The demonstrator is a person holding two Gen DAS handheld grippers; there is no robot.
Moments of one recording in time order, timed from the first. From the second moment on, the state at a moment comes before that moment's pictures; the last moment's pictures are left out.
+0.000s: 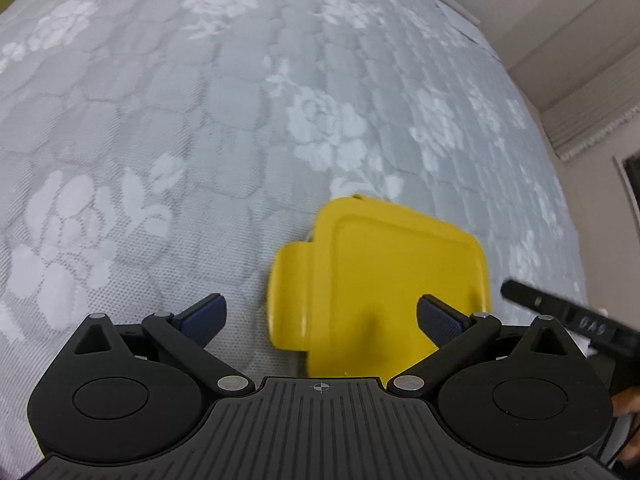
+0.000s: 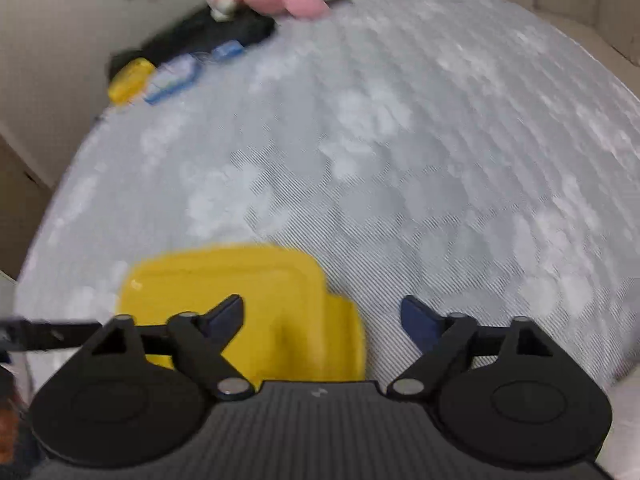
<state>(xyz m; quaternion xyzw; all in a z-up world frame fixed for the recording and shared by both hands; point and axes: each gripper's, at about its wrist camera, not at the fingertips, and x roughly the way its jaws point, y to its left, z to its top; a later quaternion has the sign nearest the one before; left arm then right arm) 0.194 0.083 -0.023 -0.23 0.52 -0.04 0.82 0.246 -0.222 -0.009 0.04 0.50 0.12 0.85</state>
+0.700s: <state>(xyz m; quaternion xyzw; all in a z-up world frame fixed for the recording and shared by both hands) 0.228 0.097 -0.049 -0.30 0.52 -0.02 0.80 0.278 -0.208 -0.029 0.15 0.50 0.12 0.85</state>
